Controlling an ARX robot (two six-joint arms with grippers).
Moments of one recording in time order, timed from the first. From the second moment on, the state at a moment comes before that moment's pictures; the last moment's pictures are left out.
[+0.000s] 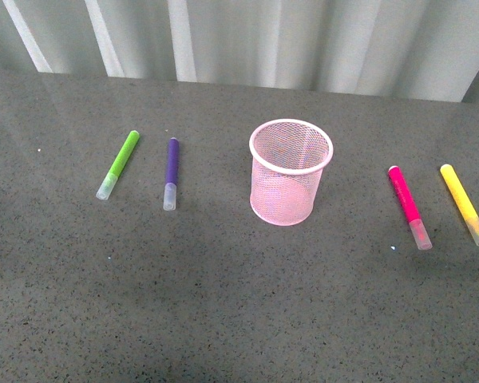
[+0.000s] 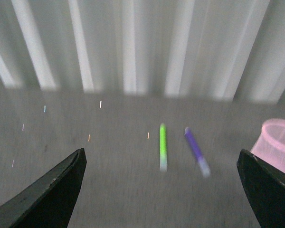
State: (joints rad) left arm -0.09 0.30 0.17 -0.12 -0.05 -0.02; right arm 0.00 0.00 0.02 0.00 0.00 0.00
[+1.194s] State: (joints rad) left arm -0.32 2.18 1.31 -0.04 -0.21 -0.05; right arm 0.00 0.00 0.02 0.00 0.00 0.00
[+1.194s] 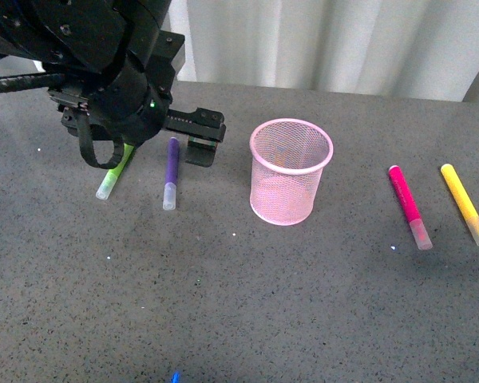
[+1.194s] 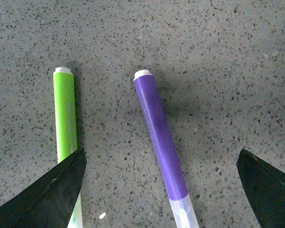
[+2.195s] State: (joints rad) left arm -0.35 2.38 1.49 -0.05 -0.23 -0.12; right arm 0.00 0.00 0.02 0.00 0.00 0.00
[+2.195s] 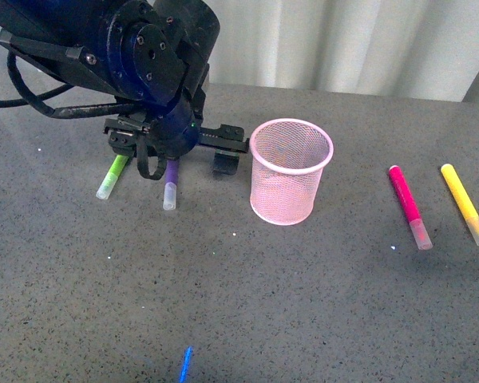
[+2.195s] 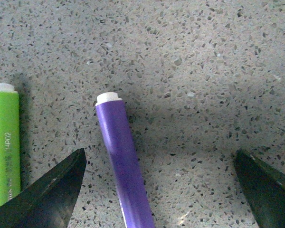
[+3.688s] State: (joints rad) left arm -0.33 1.84 1.17 0.58 -0.25 -0.36; right arm 0.00 0.00 0.02 0.00 0.00 0.00
